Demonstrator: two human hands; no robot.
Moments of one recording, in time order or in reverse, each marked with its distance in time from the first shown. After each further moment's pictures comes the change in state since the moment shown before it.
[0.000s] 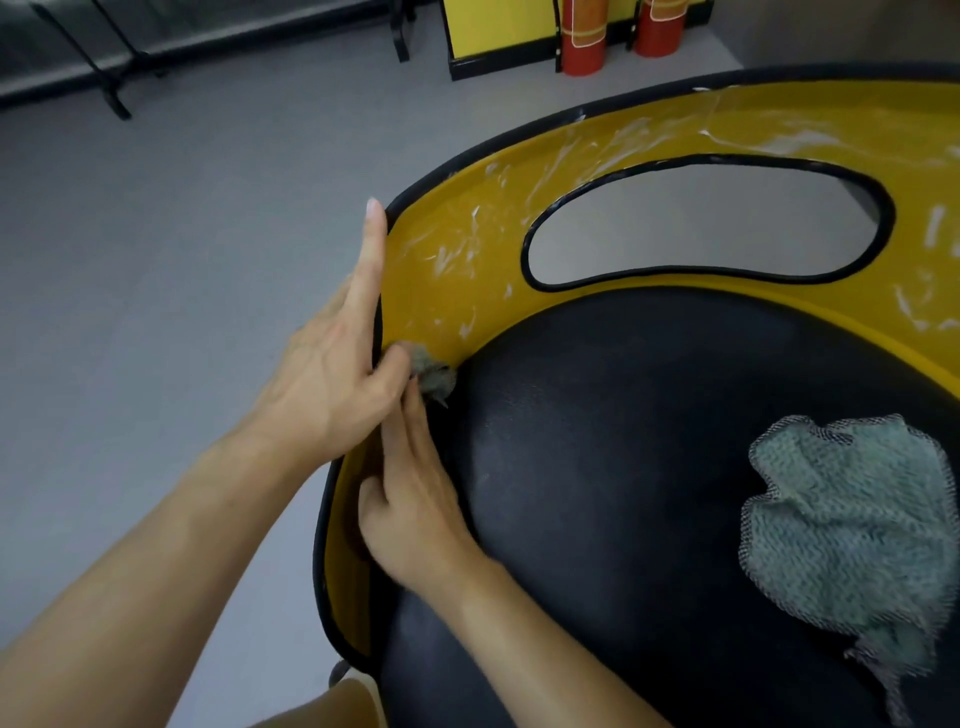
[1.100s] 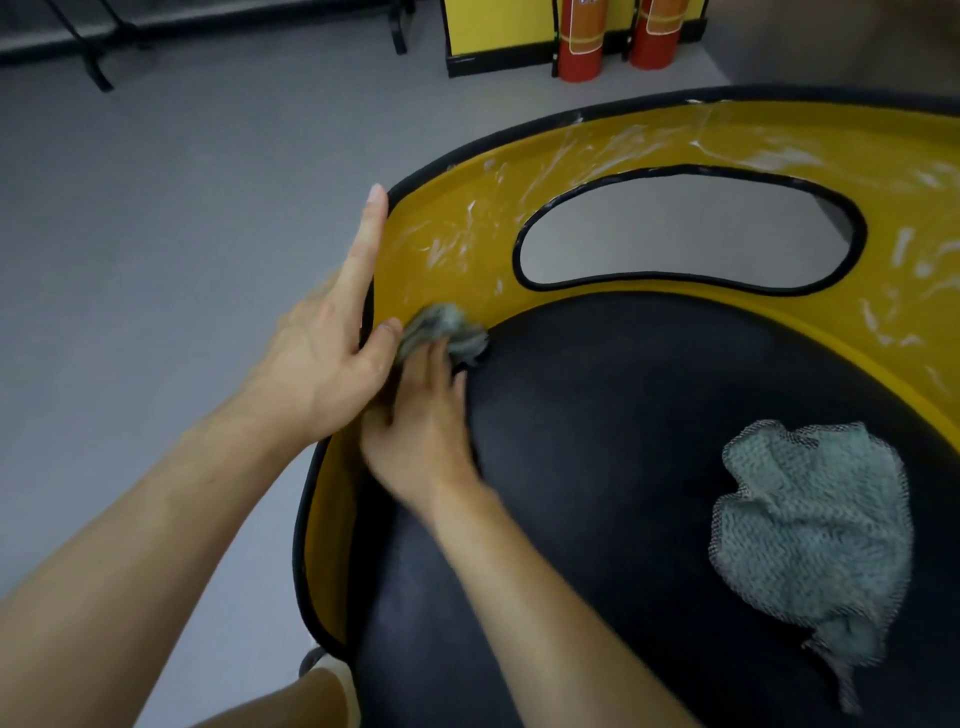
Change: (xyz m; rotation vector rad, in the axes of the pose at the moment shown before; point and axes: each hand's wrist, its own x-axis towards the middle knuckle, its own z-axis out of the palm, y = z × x) left_hand 0.001 0.008 -0.001 -0.050 -0.018 -0.072; right_hand 0.042 0.006 -0.022 -0.400 0.076 0.146
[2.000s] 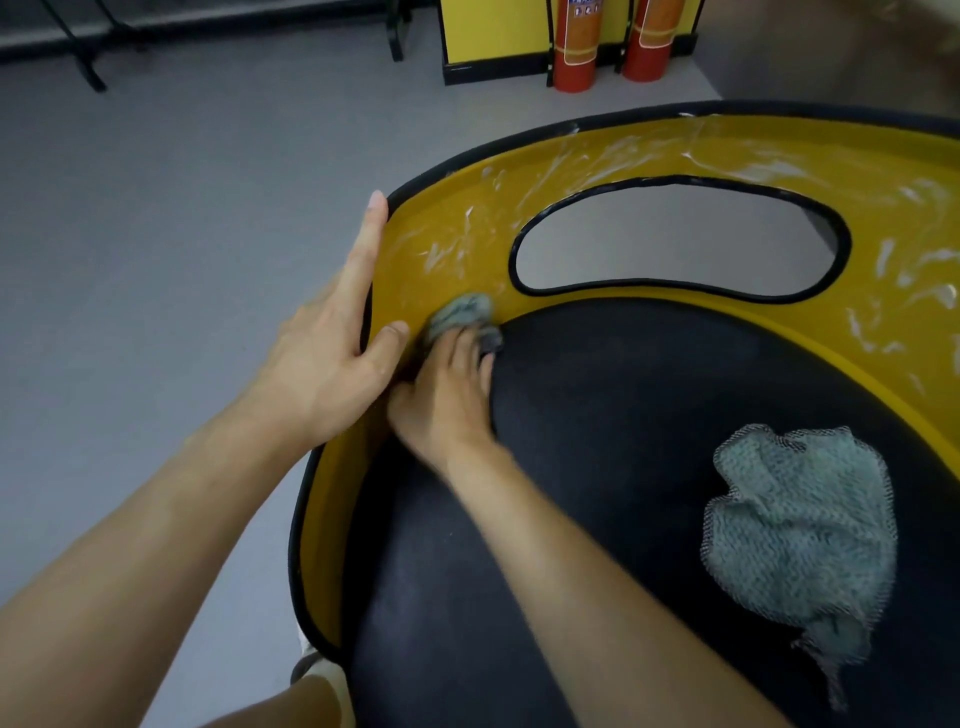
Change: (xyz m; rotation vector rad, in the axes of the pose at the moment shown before) left_hand -0.003 0.005 0.001 -0.101 0.023 -0.023; right_hand 0.033 0.015 -0.015 -0.158 0.036 0.137
